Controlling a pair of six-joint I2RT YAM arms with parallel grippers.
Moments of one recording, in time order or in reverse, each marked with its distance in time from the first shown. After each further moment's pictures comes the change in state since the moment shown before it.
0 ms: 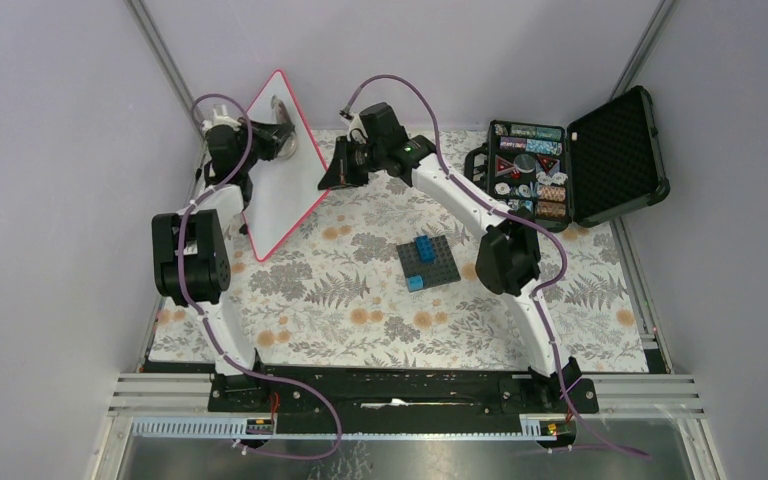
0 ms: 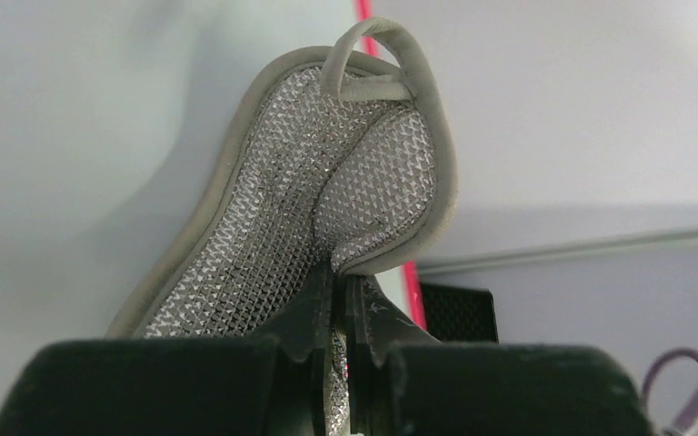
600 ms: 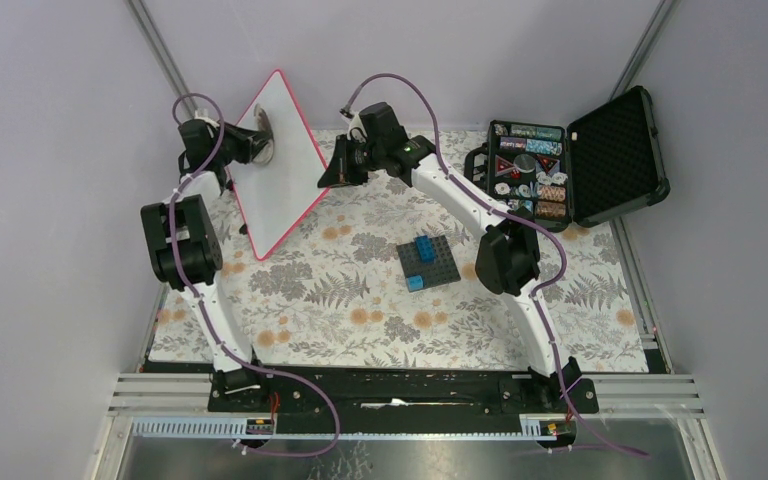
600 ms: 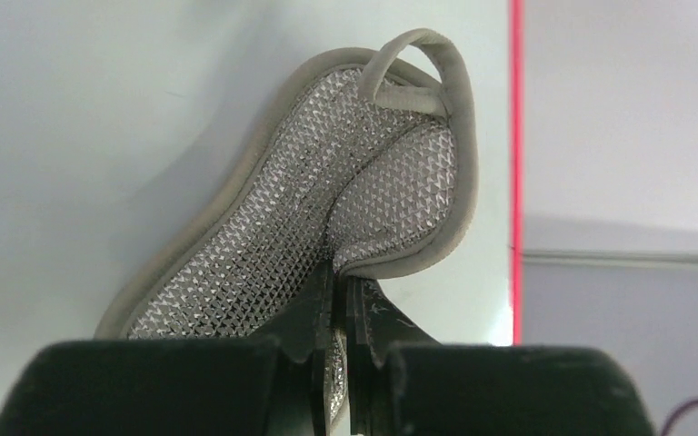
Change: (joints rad) left arm 0.111 0.159 0.241 -0.223 0.207 0.062; right arm 0.000 0.003 0.000 0.013 0.029 -0.001
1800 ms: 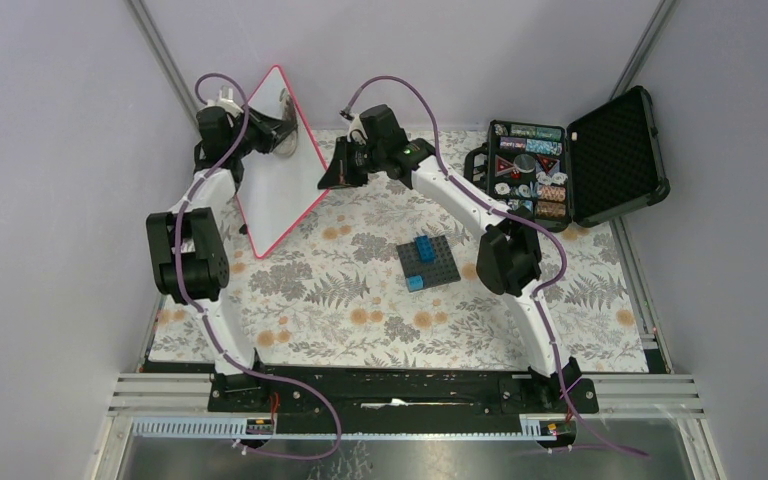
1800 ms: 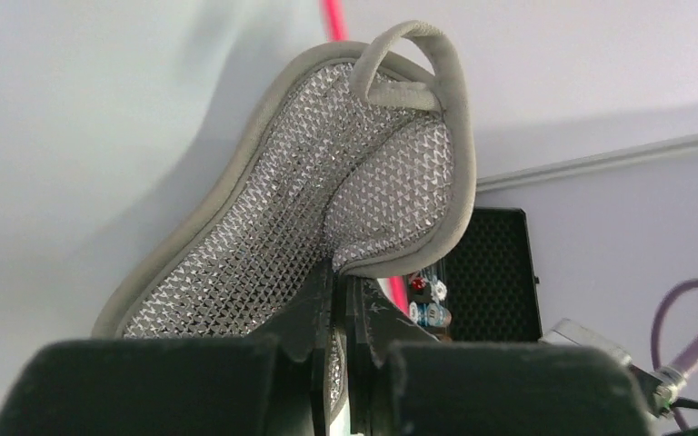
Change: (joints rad) left arm -0.116 -0.147 -0.025 -0.066 -0.012 0.151; right arm 0.000 -0.009 -0.043 0.042 -0.008 0.000
